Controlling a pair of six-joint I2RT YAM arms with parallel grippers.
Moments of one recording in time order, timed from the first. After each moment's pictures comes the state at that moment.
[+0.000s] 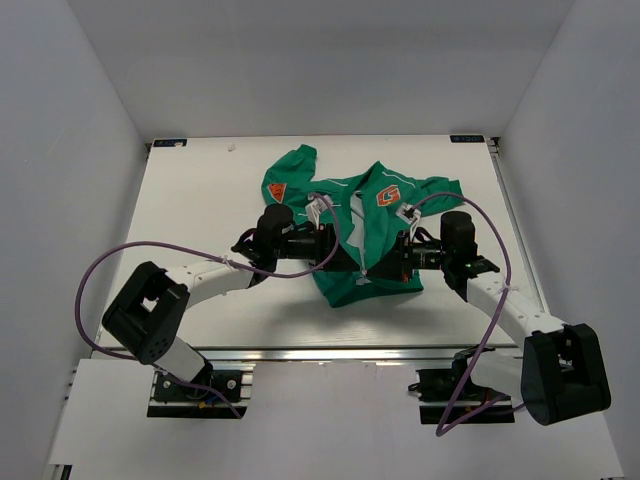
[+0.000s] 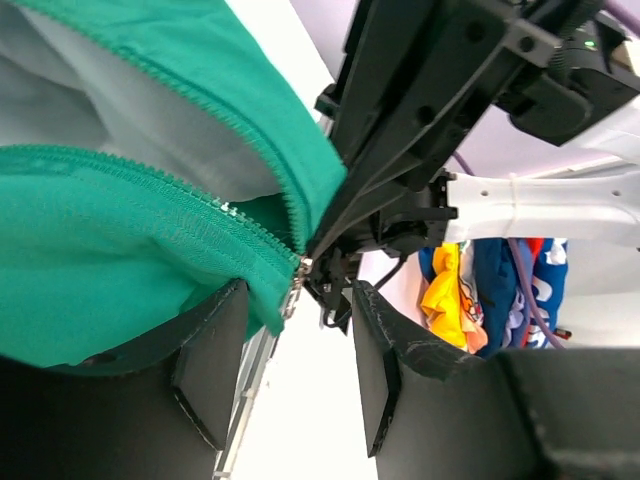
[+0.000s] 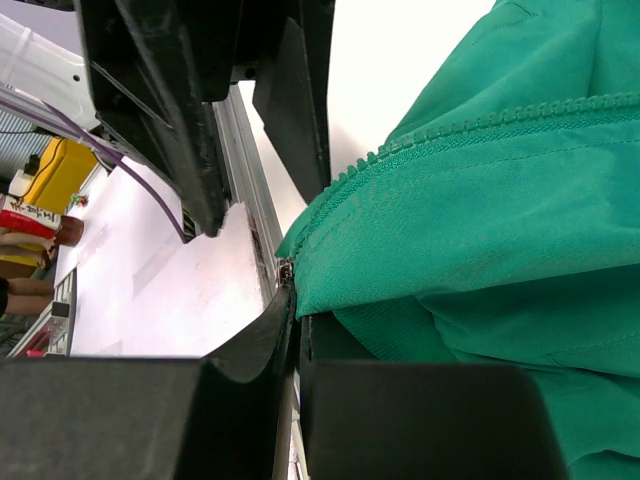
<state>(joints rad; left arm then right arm) -0.67 1.53 0.81 0.44 0.79 -0.77 0.28 1.16 0.56 0.11 -1.11 0.25</state>
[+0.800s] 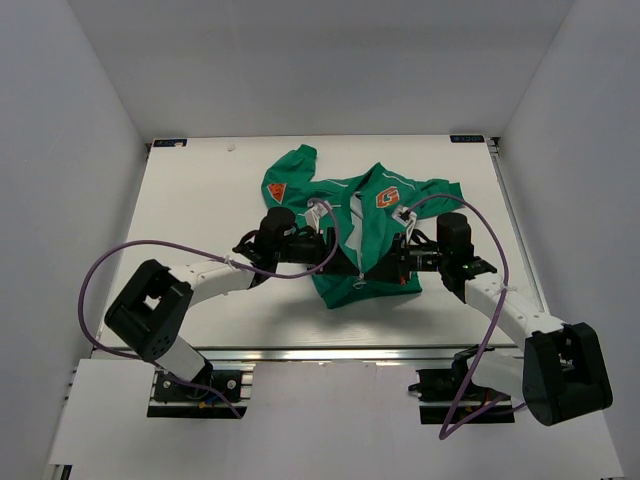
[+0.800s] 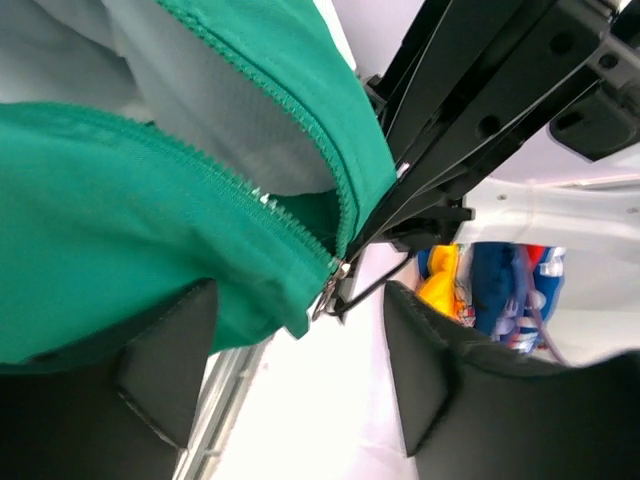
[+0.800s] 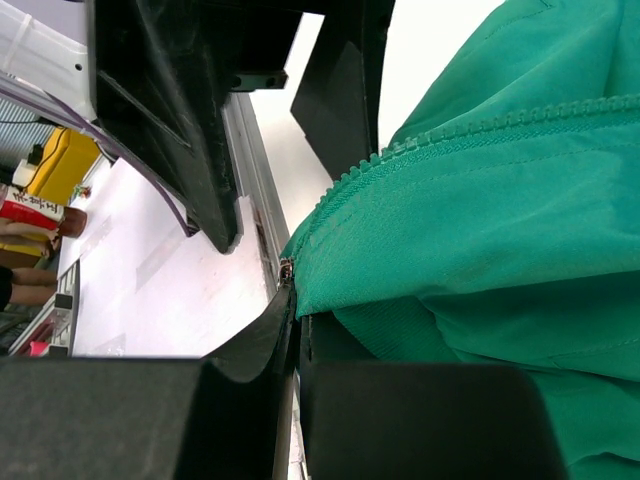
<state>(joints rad) -0.67 1.53 0.79 0.37 0.76 -0.80 0.32 1.16 0.56 0.11 -1.10 0.25</state>
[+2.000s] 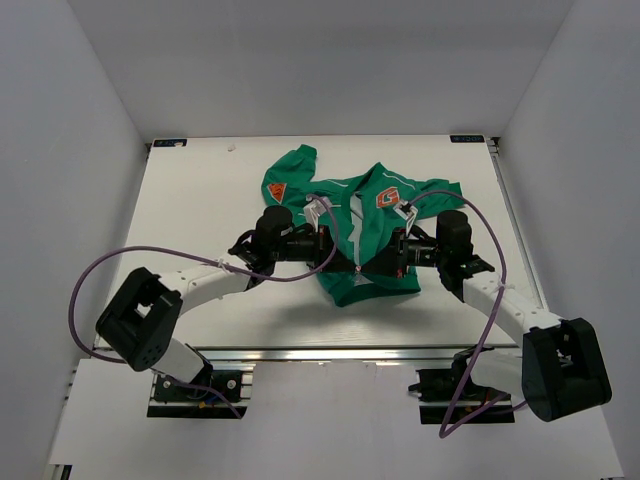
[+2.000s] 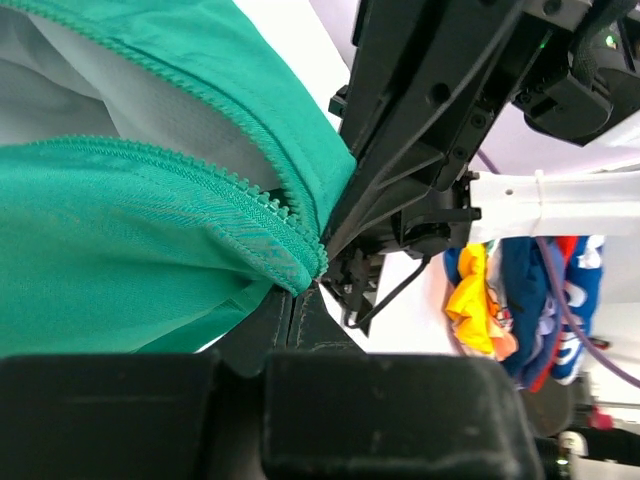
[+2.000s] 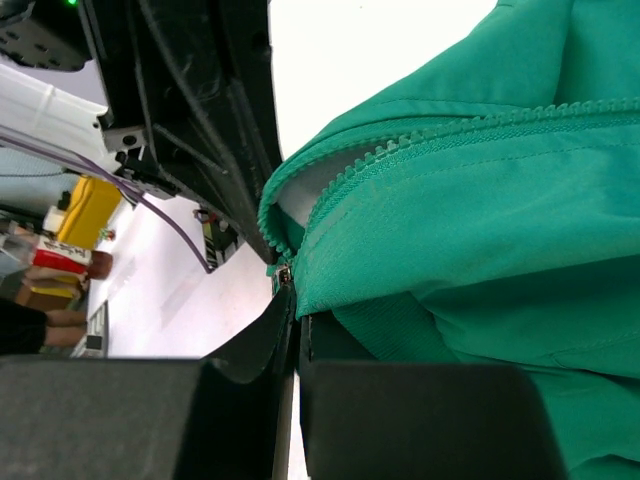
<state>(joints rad) -0.68 1.49 0.79 0.40 0.74 -0.71 0.32 1.17 0.56 0.23 -1.05 0.43</state>
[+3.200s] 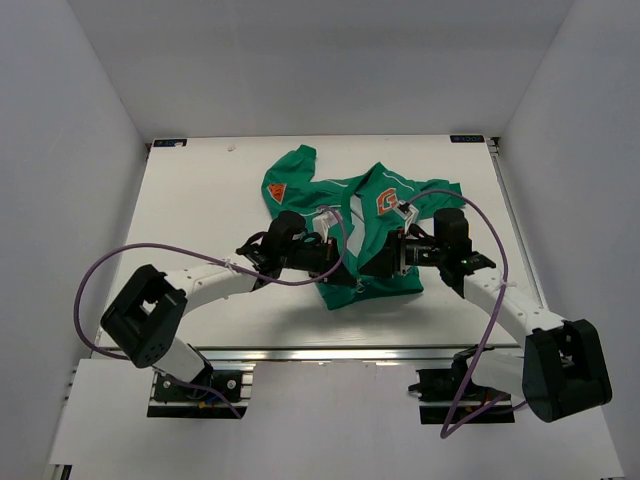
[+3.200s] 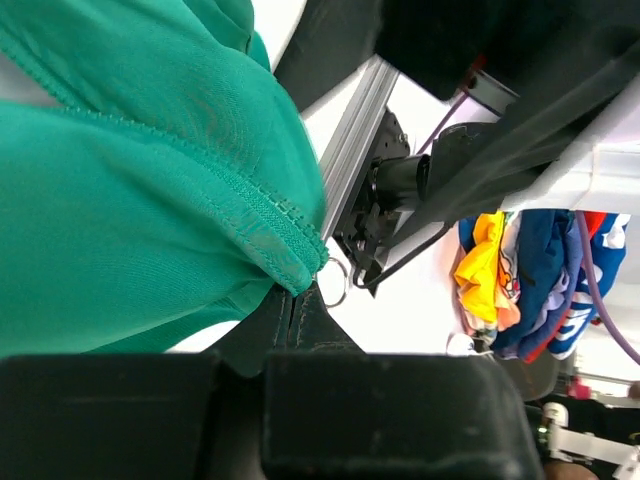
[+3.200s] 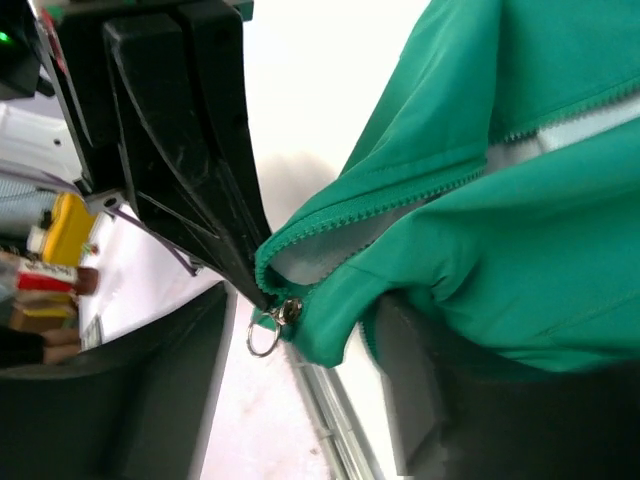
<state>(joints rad) -0.74 1.51 0.83 0.21 0.71 -0.66 0.33 1.18 0.61 0.06 -0.96 0.40</state>
